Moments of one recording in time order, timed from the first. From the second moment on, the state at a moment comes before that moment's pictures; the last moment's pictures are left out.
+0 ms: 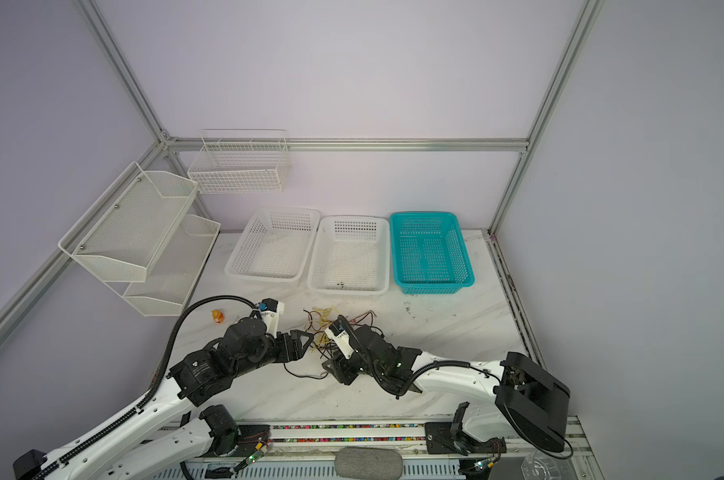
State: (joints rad) left arm -0.74 0.77 0.67 -0.55 -0.04 -0.76; right arm 1.08 1.35 0.65 0.11 -0.15 0.36
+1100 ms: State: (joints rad) left arm -0.74 0.88 0.52 -0.26 0.09 -0.84; right arm 1.09 1.25 1.36 -0.16 -0.02 0.23
